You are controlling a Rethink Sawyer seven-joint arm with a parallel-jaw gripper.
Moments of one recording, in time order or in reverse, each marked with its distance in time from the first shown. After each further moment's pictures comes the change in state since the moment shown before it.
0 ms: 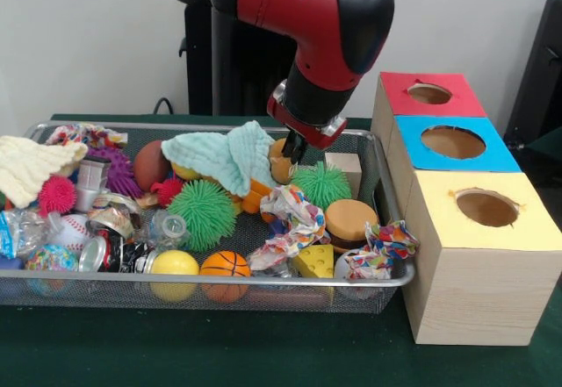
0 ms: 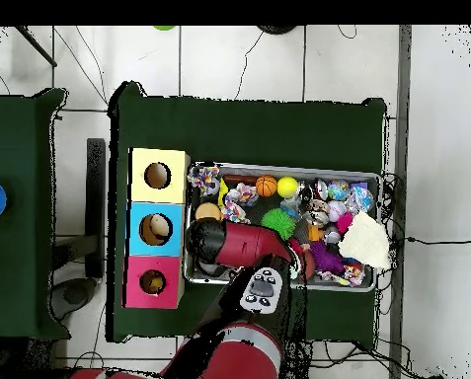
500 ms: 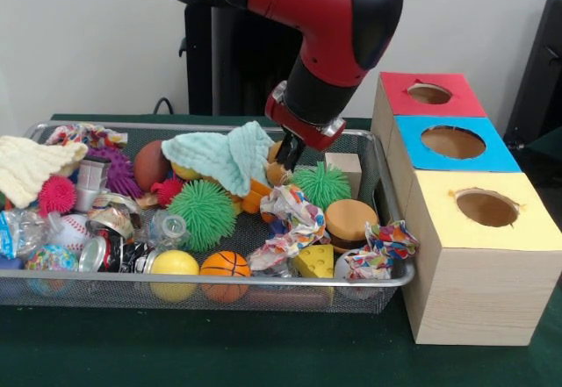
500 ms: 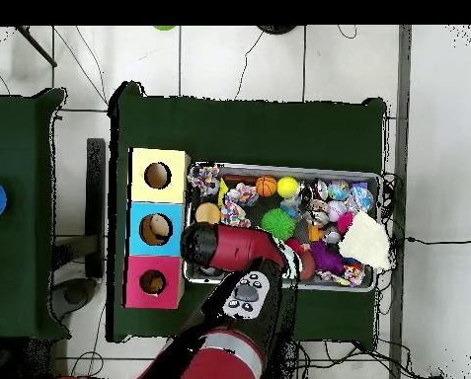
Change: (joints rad) arm 0.062 0.011 -0.062 0.000 0.000 -0.107 0.000
